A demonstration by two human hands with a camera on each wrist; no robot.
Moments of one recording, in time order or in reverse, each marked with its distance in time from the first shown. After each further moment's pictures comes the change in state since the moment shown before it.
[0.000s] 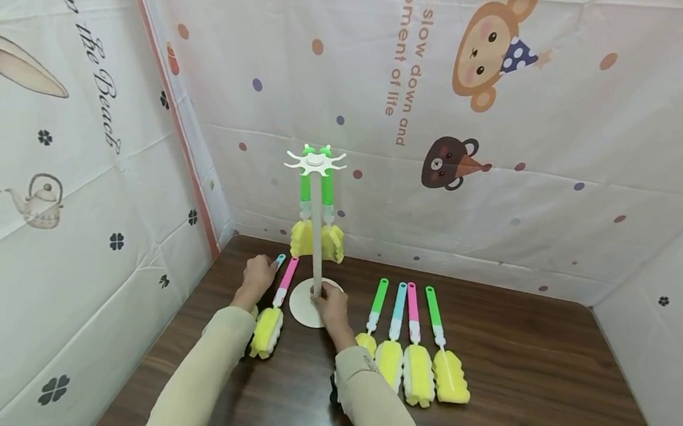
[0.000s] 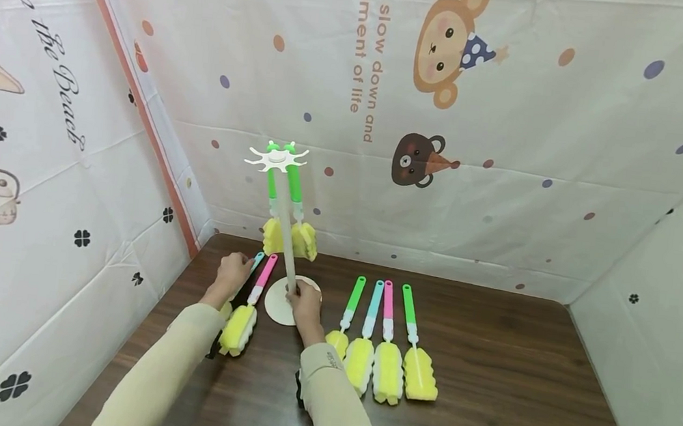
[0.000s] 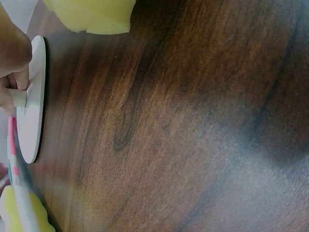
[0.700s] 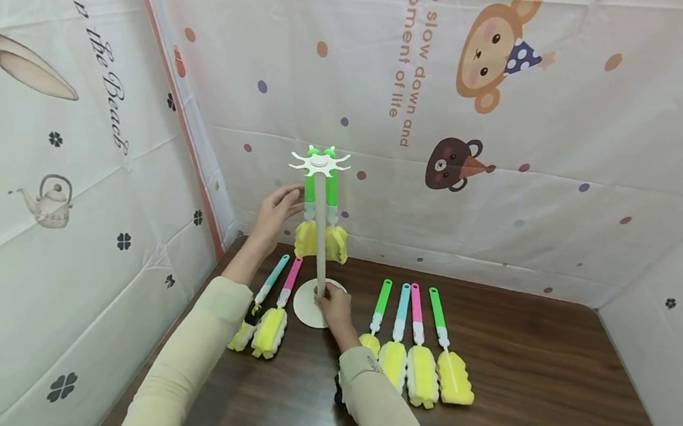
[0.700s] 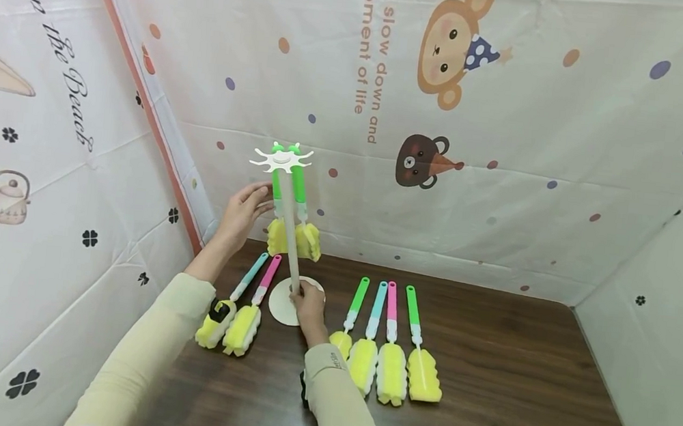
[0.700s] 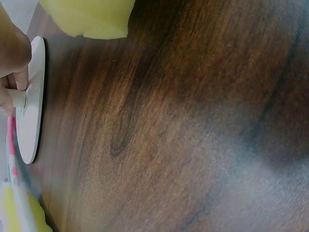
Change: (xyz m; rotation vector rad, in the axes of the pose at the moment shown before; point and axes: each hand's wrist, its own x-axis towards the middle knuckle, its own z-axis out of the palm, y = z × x) left_hand -0.005 0.115 -0.092 -0.965 -0.067 0.440; right_hand 0.000 0.001 0.001 -0.012 -0.020 0.022
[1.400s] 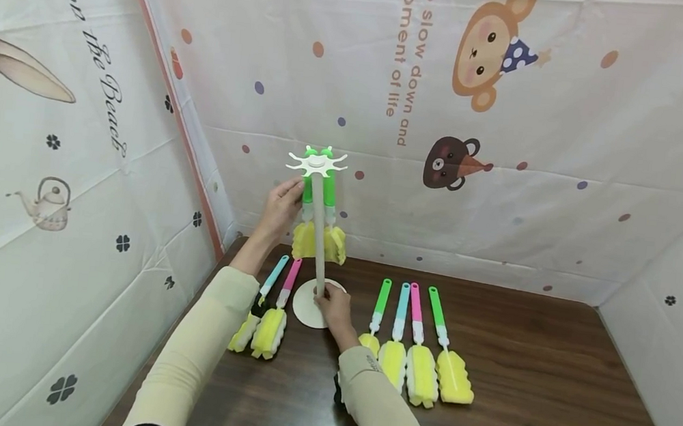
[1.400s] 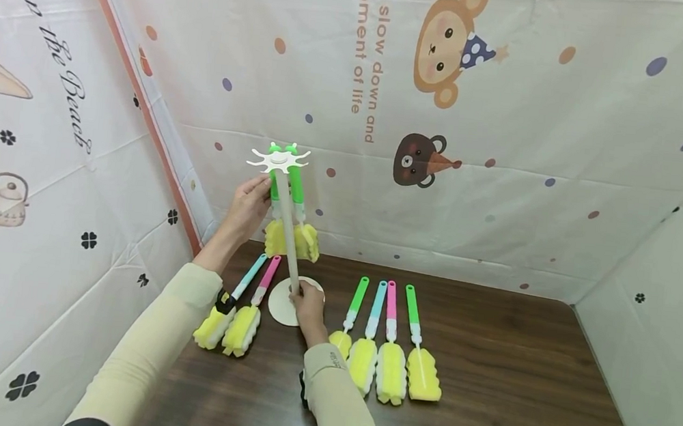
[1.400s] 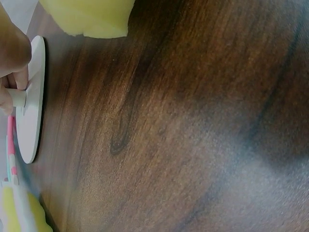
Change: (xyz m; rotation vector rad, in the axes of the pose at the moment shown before) left_hand 0.014 0.010 0.017 -0.358 -0.114 0.093; right_hand -0.001 0.001 -0.001 0.001 0.006 -0.010
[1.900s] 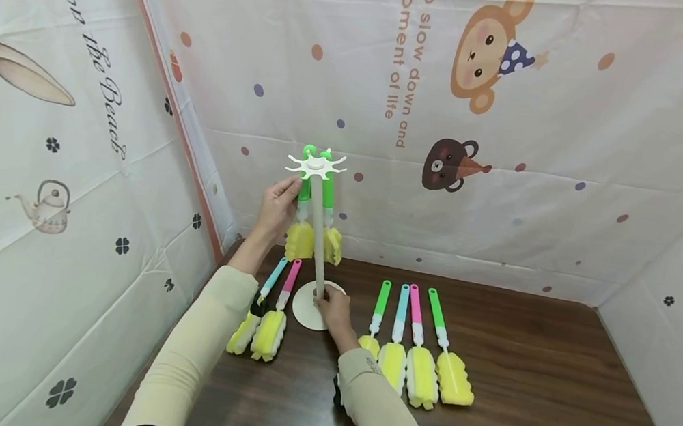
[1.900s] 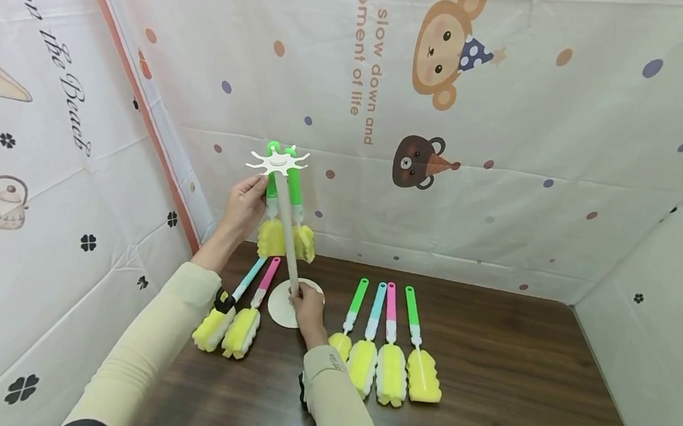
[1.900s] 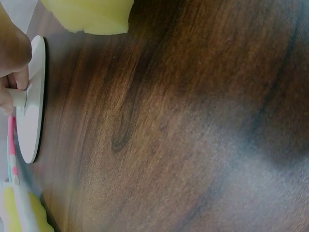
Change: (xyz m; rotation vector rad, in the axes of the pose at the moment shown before) left_hand 0.008 0.002 0.002 -0.079 0.053 0.074; right_hand -0.001 -0.001 -0.001 -0.010 0.006 -0.001
